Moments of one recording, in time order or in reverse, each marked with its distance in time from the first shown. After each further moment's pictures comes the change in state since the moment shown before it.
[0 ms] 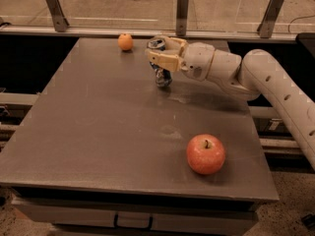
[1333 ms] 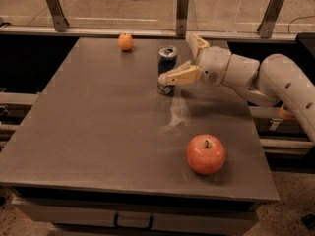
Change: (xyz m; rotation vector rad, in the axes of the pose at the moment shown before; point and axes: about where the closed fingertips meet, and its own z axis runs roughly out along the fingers) arm 0.002 -0.004 -0.041 0.070 0.053 -0.025
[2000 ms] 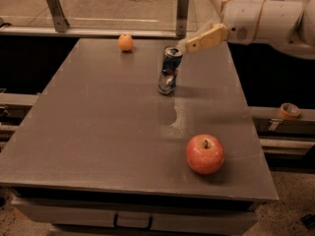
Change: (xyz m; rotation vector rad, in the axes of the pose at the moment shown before) arm -0.099 -0.023 -0.027 0.010 0.142 -0.207
